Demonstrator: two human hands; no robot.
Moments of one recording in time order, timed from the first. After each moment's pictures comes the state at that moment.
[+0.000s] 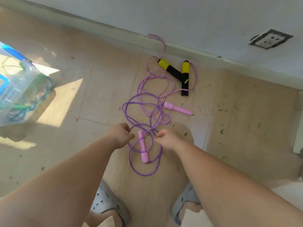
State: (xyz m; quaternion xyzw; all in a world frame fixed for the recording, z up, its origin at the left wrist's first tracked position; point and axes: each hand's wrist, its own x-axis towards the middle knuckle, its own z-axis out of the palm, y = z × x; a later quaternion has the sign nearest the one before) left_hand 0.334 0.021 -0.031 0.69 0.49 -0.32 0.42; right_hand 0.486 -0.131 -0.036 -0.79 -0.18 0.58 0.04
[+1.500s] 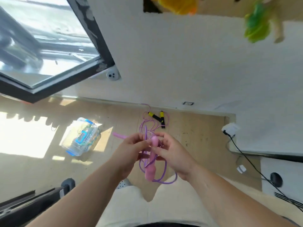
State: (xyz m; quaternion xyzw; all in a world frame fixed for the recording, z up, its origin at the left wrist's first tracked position) left_hand 0.399 -0.053 0.616 0.48 0.44 -0.05 0.76; right_hand 0.512 -0.184 0.593 -0.64 -0.11 0.57 0.50
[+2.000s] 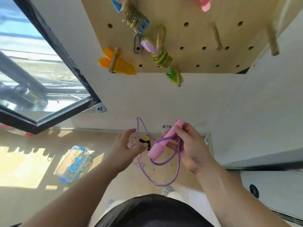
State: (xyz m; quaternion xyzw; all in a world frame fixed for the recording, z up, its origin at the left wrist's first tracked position) left_hand 0.469 -0.148 0.764 0.76 0.41 -0.03 0.51; right_hand 0.616 -0.311 0.780 -0.54 0.04 0.41 0.74
